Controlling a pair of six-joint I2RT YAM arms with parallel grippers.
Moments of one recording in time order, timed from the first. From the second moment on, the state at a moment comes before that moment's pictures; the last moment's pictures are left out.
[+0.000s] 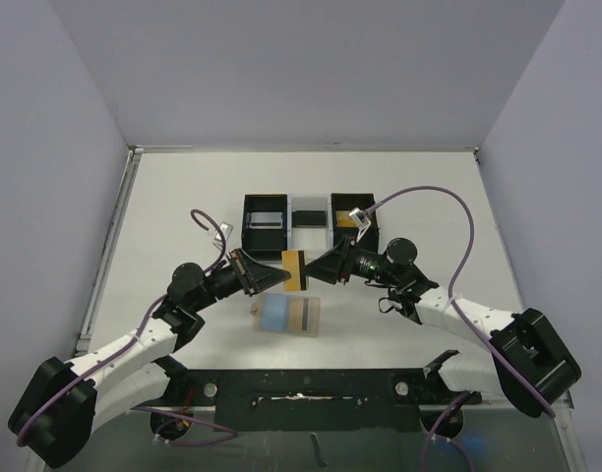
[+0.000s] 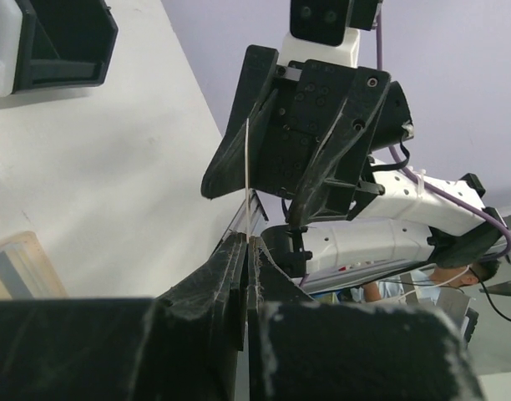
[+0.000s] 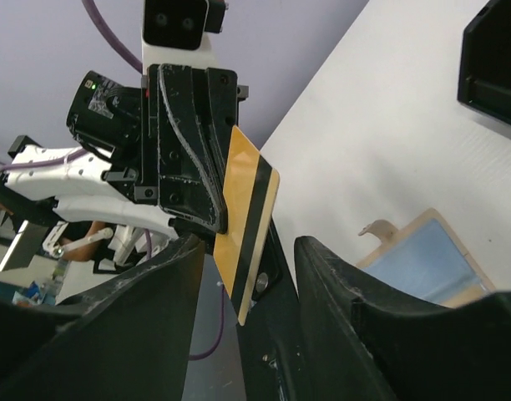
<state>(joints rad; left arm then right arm) -0.60 0.95 0.29 0.70 0.46 -1.18 0.59 1.22 0.47 0.77 -0.67 0.95</state>
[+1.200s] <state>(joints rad) -0.59 0.82 0.49 0.12 0.30 -0.89 0.45 1.04 0.52 0.50 -0.65 0.79</state>
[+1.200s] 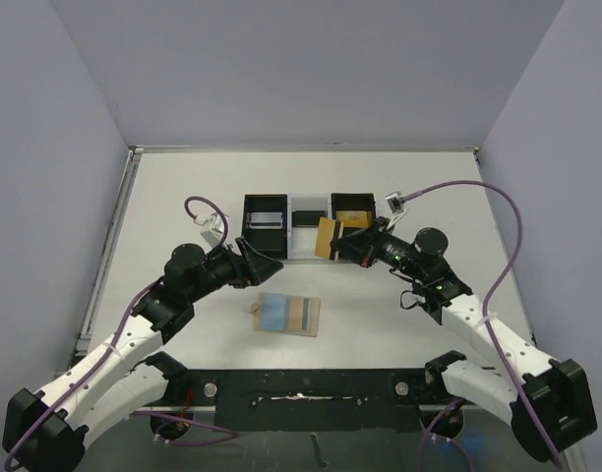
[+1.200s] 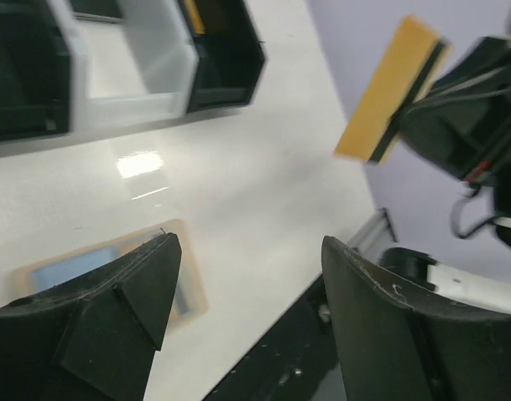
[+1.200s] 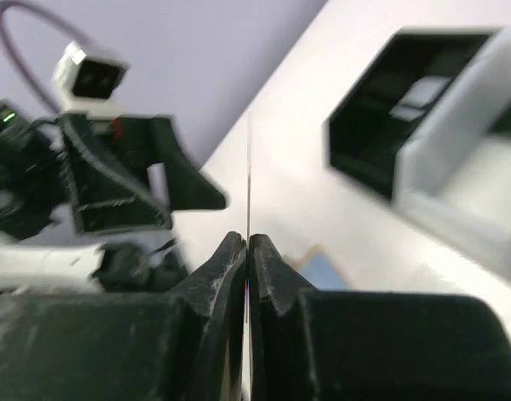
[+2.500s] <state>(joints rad) -0.17 0.91 0.70 -0.40 0.21 -0.38 0.40 1.62 1.05 -0.21 -0.11 -0.94</state>
